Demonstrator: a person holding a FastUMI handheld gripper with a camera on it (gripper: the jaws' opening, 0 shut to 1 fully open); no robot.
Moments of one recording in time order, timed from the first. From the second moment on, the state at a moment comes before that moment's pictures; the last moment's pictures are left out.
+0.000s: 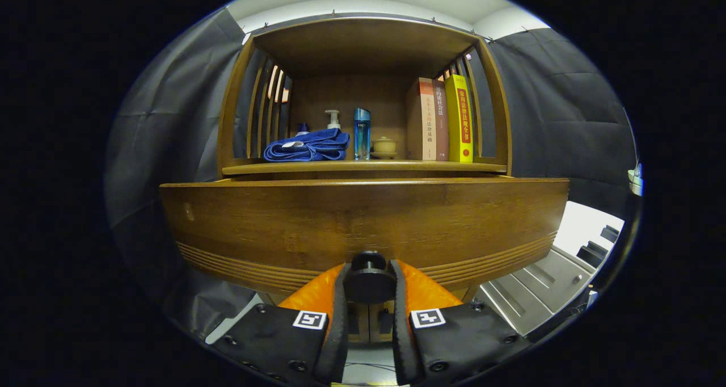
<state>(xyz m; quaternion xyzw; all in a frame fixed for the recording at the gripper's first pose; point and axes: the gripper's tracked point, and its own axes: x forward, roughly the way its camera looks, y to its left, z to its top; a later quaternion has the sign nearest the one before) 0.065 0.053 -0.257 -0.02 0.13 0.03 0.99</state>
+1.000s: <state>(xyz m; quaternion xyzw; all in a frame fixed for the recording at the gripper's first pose) 0.033 0.058 -0.257 -0.01 0.14 0.05 0.99</state>
